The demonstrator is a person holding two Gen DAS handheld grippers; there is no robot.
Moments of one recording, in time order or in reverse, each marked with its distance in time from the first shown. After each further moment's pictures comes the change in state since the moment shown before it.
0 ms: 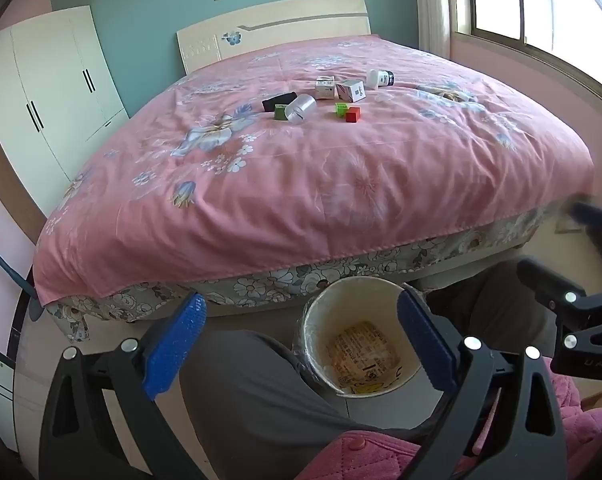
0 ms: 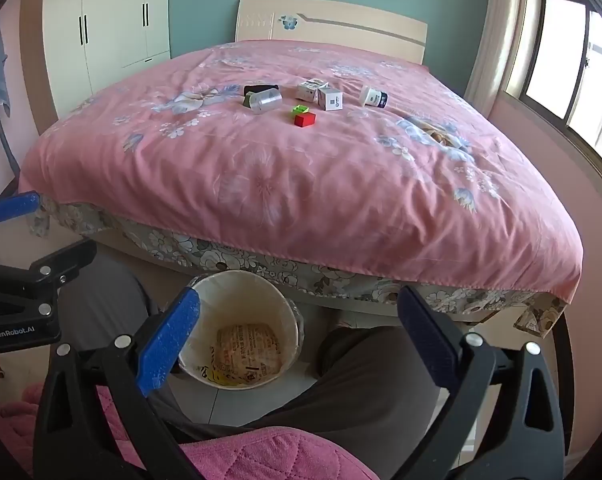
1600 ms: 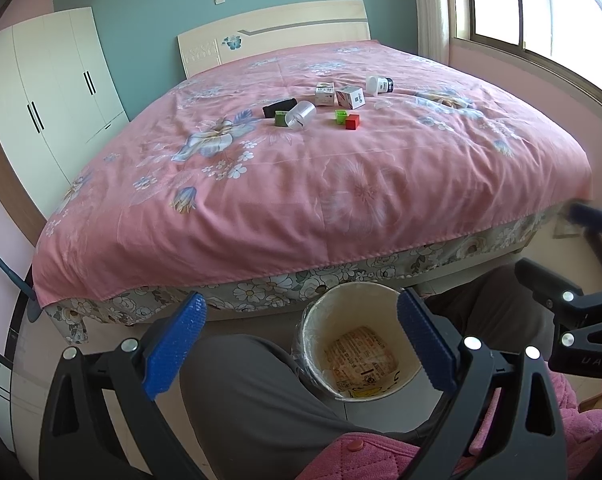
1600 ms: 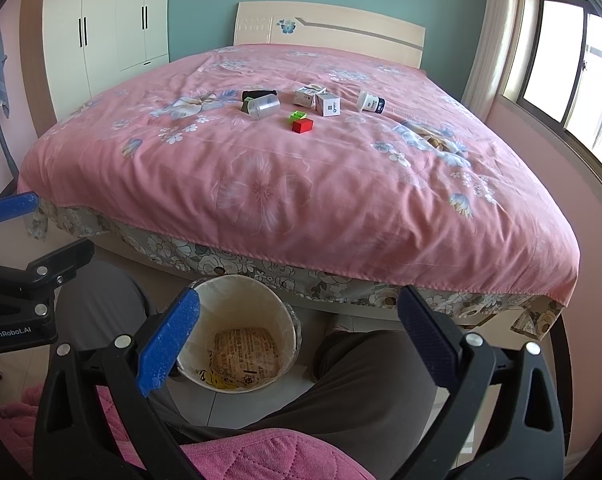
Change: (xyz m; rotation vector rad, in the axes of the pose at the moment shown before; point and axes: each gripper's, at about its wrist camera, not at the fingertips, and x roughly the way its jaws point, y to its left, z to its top) left arm -0.005 0.002 0.004 -0.004 -0.024 -0.009; right arm -0.004 -0.003 0.004 0.002 -0.013 0.000
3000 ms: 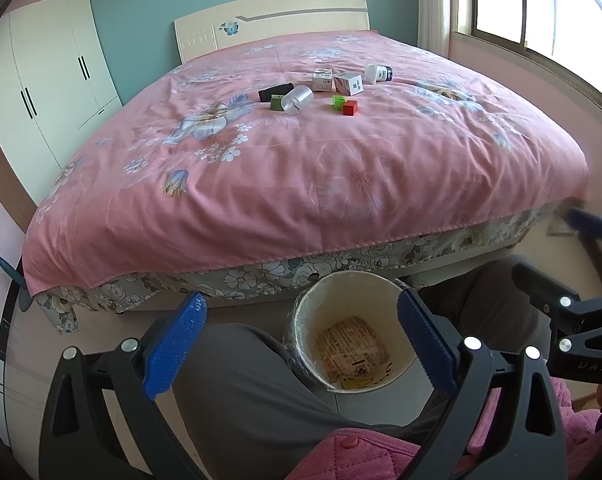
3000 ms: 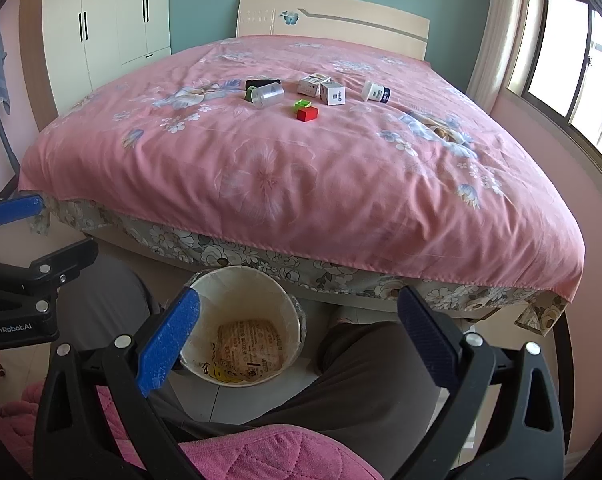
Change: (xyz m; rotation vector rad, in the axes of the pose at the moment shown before) left arm 0.007 0.001 -0.009 -0.018 0.038 -0.032; right arm 0.007 0.003 -0.001 -0.002 0.022 0.004
